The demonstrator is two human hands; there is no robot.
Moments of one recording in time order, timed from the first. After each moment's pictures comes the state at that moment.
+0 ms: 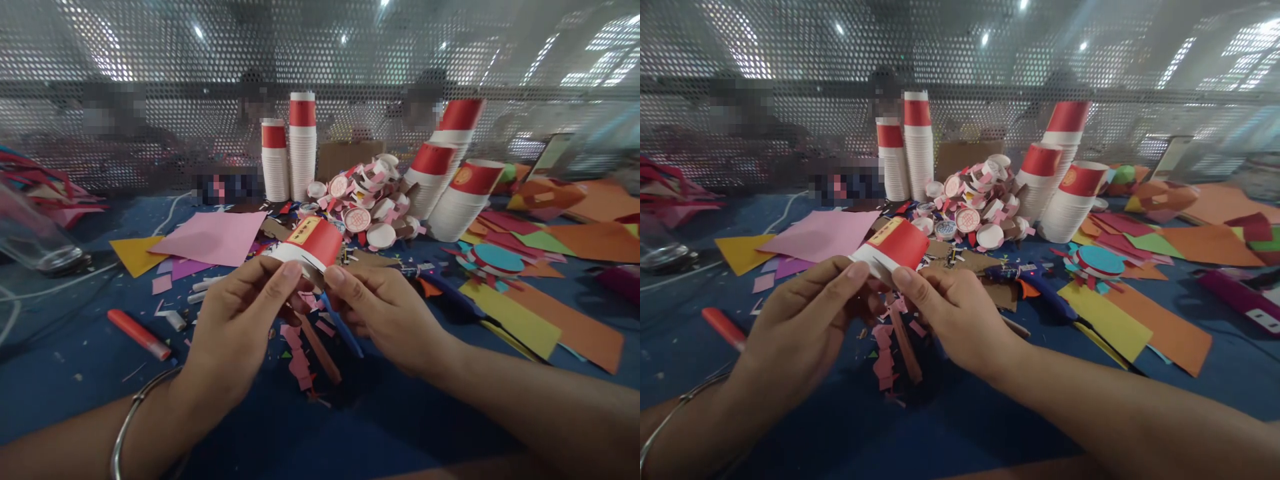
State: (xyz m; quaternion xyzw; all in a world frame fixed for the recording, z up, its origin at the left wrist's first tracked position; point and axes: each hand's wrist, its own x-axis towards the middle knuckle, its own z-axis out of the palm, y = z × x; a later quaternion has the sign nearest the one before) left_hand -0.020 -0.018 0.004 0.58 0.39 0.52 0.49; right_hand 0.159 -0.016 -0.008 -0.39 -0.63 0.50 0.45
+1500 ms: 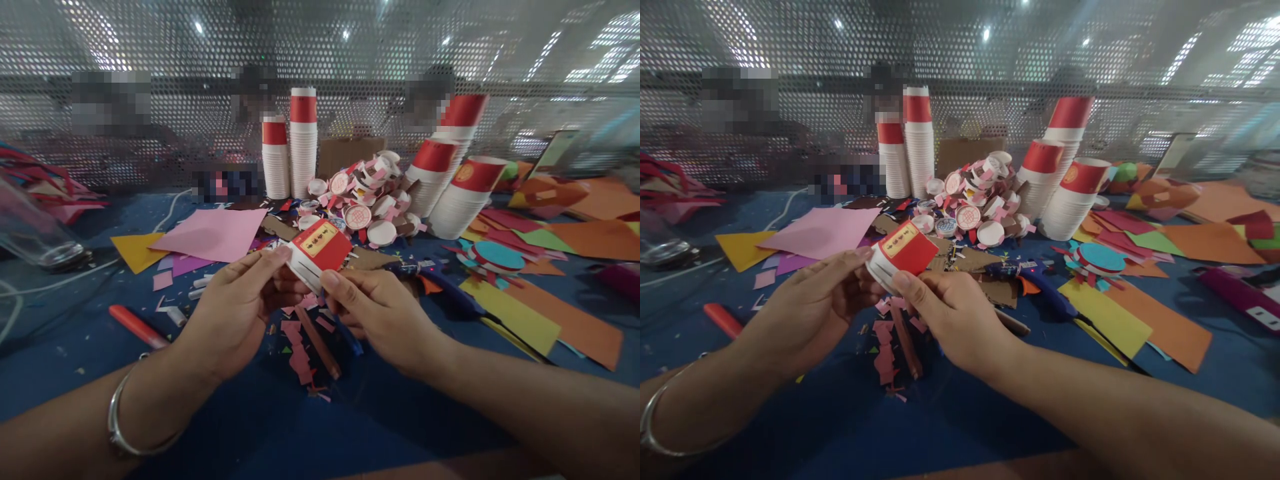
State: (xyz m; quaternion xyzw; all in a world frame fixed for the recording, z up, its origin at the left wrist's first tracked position) left_hand -0.020 0.002 0.009 0.41 0.40 0.52 0.63; right_hand 0.160 -0.018 -0.018 -0.41 -0.62 0.51 0.43
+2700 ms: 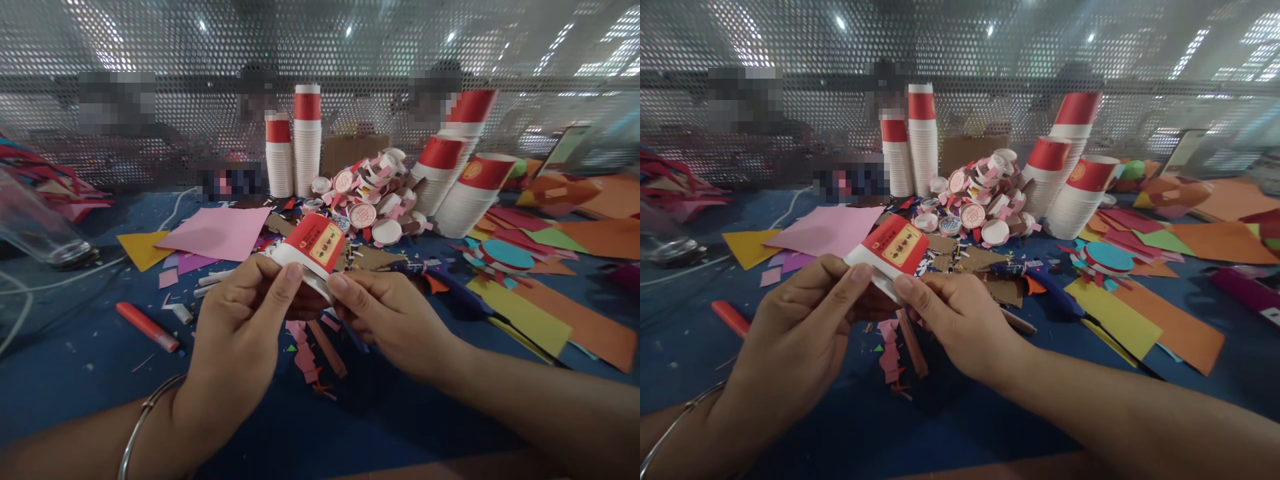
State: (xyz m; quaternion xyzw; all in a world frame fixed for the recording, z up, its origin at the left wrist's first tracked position) left_hand -0.016 -0.032 0.002 0.55 0.40 0.56 0.48; right_hand 0.160 -0.023 -0.013 -0.37 -0.64 0.51 0.43
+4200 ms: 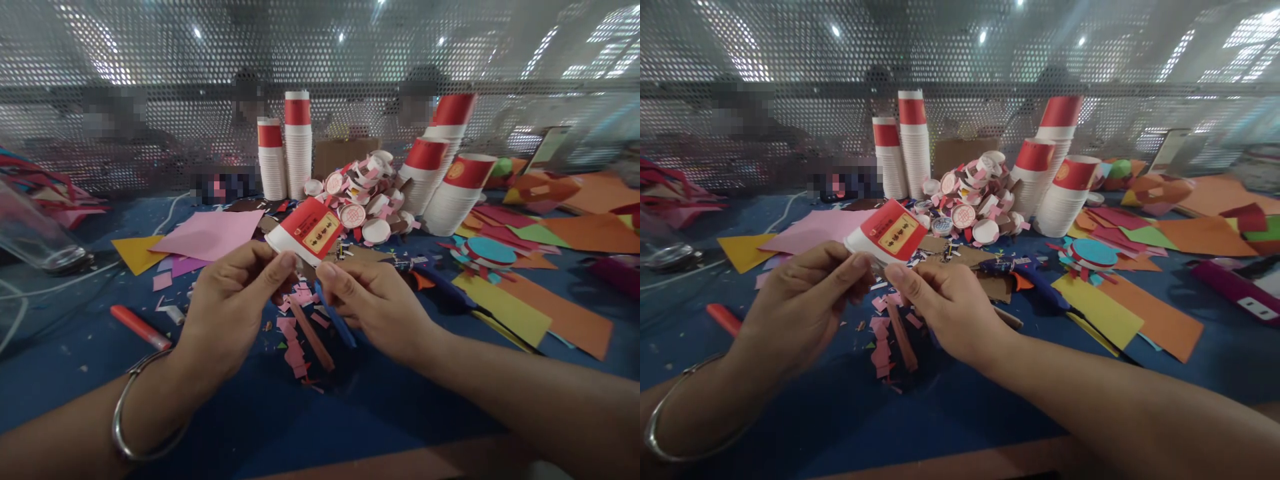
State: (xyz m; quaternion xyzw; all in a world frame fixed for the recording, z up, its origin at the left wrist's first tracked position) left_hand -0.020 -0.012 0.011 0.61 0.40 0.53 0.43; right_hand 0.163 -0.018 -0.014 -0.36 -0.64 0.49 0.47
